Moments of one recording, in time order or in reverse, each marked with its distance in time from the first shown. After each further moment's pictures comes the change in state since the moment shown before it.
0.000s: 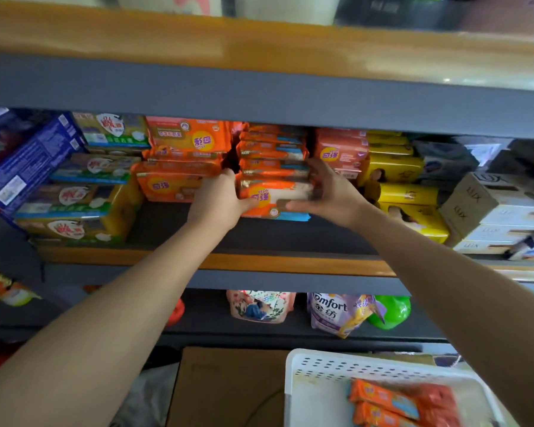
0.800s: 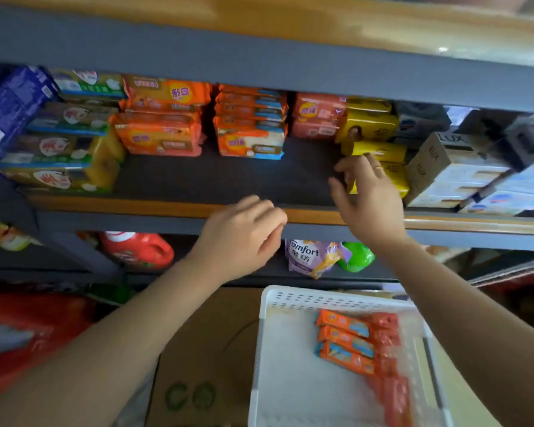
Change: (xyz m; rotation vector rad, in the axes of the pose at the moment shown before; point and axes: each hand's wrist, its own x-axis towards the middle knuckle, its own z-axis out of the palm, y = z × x) left_hand -0.127 0.040 -0.001 0.052 0.182 0.763; right_hand -0.120 -0.004 -0.029 -0.524 0.472 -0.187
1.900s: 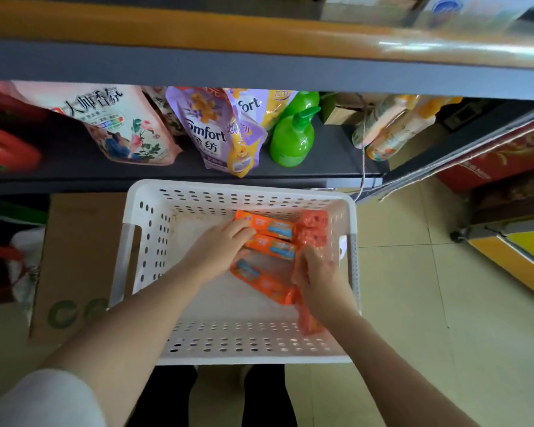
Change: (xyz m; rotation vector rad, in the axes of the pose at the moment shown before) left_hand -0.134 0.129 0.265 -0.182 -0.840 -0.118; right_hand -0.280 0.151 0.019 0.113 -0.799 0.615
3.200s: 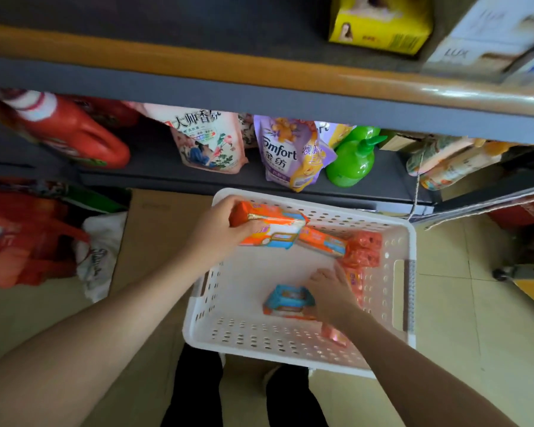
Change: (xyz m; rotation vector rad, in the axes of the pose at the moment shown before) left_hand -0.072 -0.028 -0.110 -0.860 0.325 -0.646; right_hand 0.035 -0.029 0.058 -0.715 -0.435 -0.246
